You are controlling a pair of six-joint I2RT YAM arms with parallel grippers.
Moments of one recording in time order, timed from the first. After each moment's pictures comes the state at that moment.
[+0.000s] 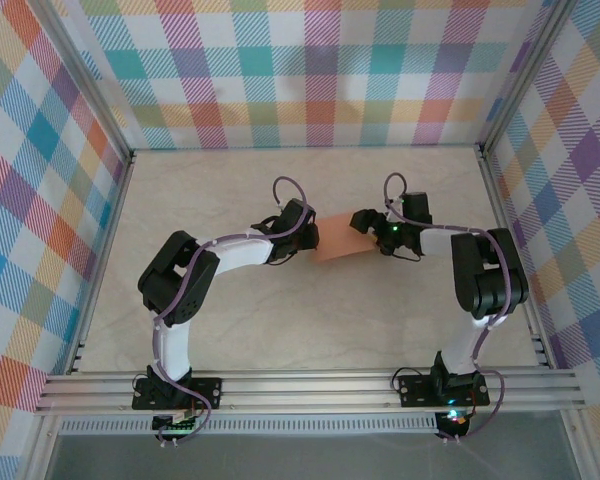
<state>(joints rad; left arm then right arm) -0.68 1.95 1.23 -0.11 -0.16 -0.66 0.15 1.83 0.91 0.13 -0.71 0.73</state>
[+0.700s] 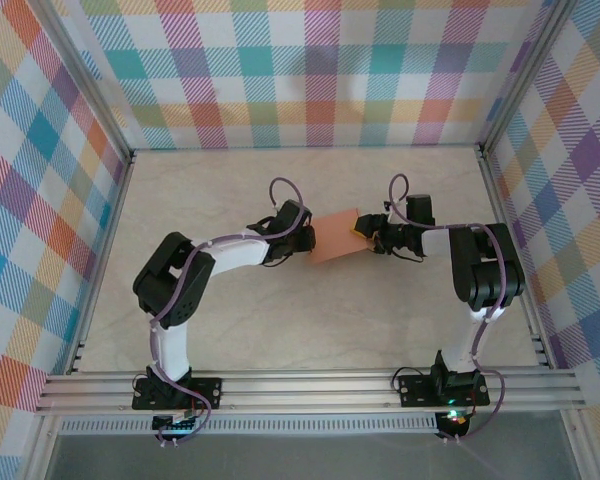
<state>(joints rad) -0.67 1.91 1.20 -0.15 -0.15 -0.63 0.13 1.89 0.90 0.22 -0.90 0.80</state>
